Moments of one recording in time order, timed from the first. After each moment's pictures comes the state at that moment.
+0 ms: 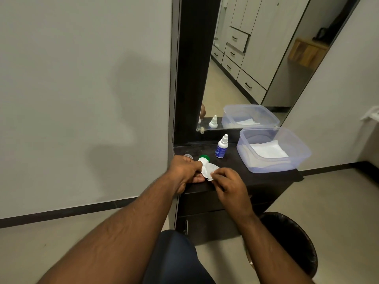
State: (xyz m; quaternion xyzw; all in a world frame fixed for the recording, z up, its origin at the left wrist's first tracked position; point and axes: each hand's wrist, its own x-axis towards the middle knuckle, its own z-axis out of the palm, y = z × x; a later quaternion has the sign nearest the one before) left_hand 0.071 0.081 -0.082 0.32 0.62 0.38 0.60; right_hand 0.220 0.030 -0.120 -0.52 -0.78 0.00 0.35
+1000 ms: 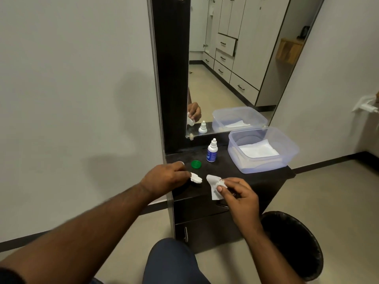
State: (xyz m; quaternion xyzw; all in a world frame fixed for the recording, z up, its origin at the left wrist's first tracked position) left_hand 0.015 0.074 -0.083 0.93 0.33 0.16 -0.04; right_hand 0.240 -0.001 -0.119 -0.53 -0.56 0.25 0.59
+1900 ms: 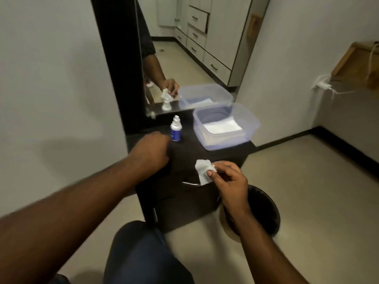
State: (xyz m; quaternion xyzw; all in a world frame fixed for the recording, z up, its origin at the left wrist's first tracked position) left_hand 0.098 0.061 -0.034 0.82 0.57 0.06 0.09; right_hand 0.299 -0.017 -0.133 -0.57 -0.52 0.24 0.60
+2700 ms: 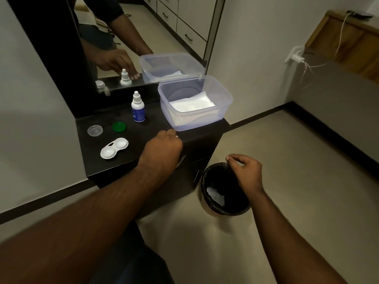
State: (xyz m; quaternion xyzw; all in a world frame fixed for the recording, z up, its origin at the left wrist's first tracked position) left_hand 0.200 0.040 -0.090 0.88 0.47 0.07 0.00; right_hand 0.433 -0.029 -0.175 -0.77 -0.44 0.18 0.43
